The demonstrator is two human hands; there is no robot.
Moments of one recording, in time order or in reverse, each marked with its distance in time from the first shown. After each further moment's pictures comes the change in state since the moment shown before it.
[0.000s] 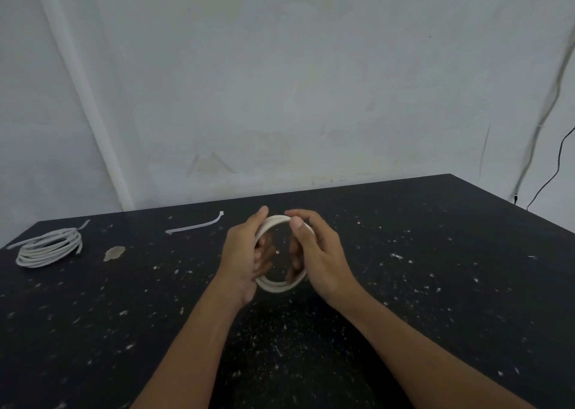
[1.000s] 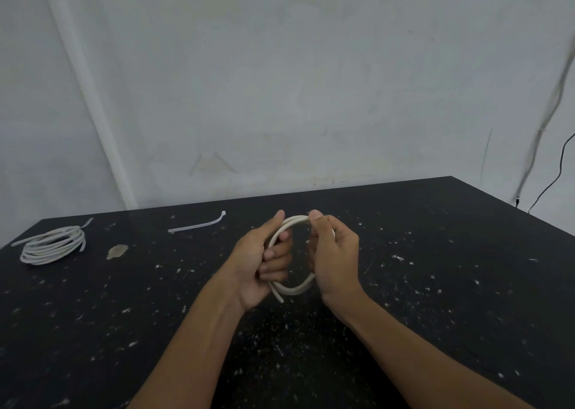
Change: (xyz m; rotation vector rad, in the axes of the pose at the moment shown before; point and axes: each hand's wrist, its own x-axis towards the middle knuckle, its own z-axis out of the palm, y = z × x) left_hand -0.003 0.003 0.002 -0.200 -0.289 -0.211; right_hand -0.001 -0.005 0.007 0.170 0.320 0.027
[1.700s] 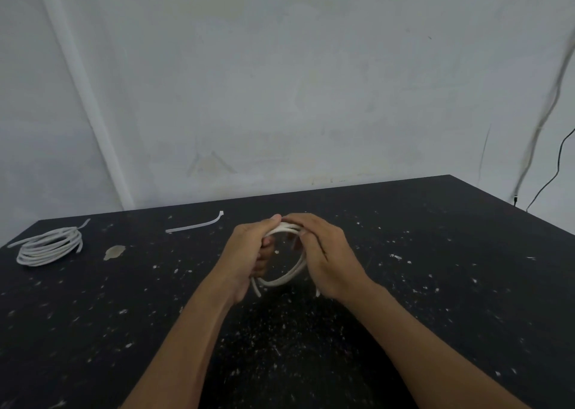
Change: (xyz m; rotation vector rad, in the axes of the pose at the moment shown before) left_hand 0.000 0.006 -0.003 0.442 0.247 0.133; right_hand 0.017 0.003 -0.026 -0.604 -0.383 -0.305
